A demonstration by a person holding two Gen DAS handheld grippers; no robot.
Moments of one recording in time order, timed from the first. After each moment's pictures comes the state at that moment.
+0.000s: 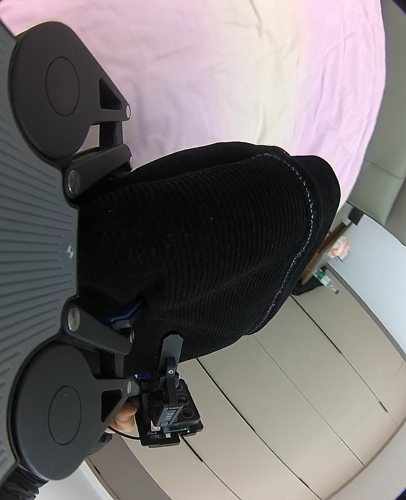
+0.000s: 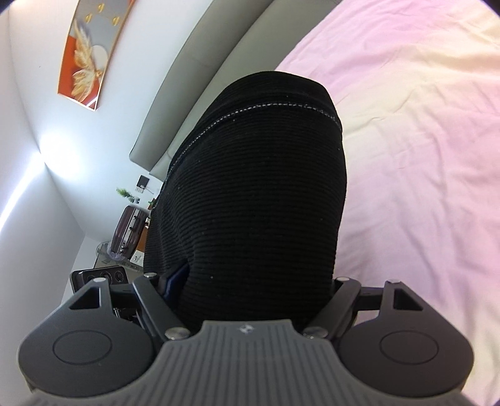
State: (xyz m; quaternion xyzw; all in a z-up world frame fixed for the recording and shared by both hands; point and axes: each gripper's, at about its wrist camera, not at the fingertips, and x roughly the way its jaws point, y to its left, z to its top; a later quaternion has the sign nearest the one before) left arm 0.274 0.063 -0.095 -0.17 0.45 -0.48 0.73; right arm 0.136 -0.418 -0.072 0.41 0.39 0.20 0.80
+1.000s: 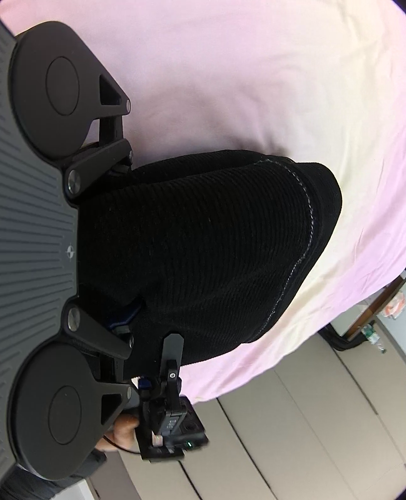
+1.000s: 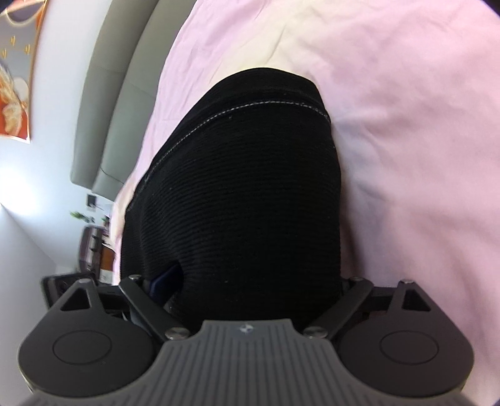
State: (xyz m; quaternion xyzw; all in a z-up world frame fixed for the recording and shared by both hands) left arm 0.348 -0.051 -0.189 -0.12 0.54 -0.43 0.71; right arm 0.195 -0.461 -0.223 0.44 0.46 0.12 0.76
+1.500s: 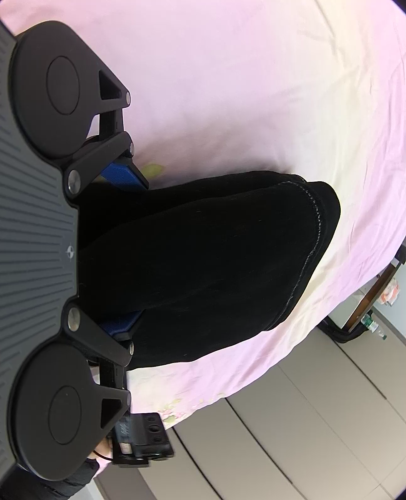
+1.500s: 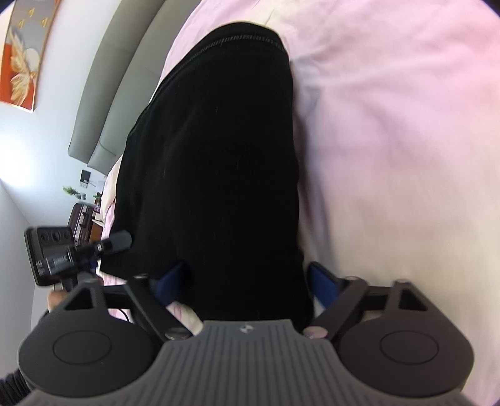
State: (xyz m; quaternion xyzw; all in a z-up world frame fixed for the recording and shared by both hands) left arm 0.303 -0.029 -0.180 -0.09 0.51 -0.43 0.74; right arm 0.086 -0.423 -0.237 0.41 0.45 0.12 0.78
